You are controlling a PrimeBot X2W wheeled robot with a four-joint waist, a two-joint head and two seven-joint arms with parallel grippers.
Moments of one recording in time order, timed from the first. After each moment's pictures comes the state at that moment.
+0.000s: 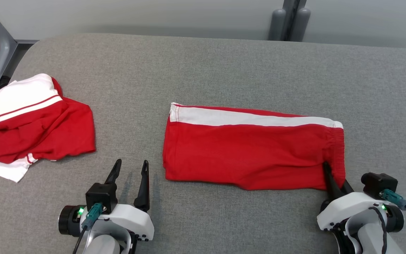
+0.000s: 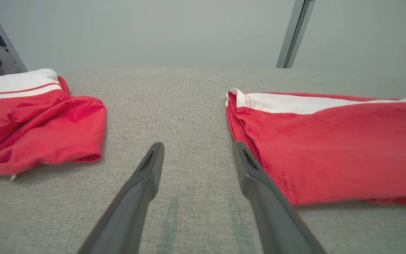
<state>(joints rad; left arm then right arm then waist) -0.21 0.05 -0.26 0.47 -0.24 0.11 -0.26 -0.33 -0.05 0.07 0.74 0.33 0.13 -0.27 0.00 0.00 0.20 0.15</state>
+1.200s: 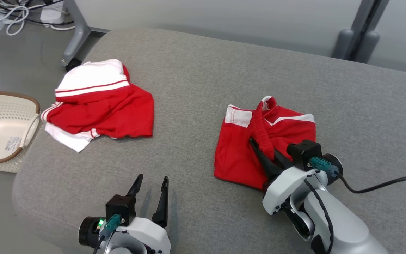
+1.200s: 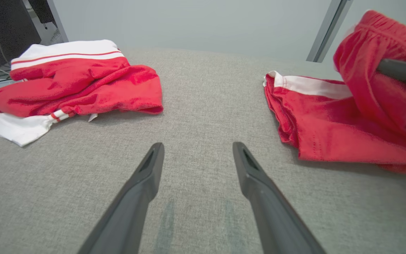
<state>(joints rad) -0.19 0.05 -0.39 0.48 -0.33 0.12 -0.26 -0.55 -0.05 0.56 0.71 0.39 0.13 -0.26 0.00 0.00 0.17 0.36</state>
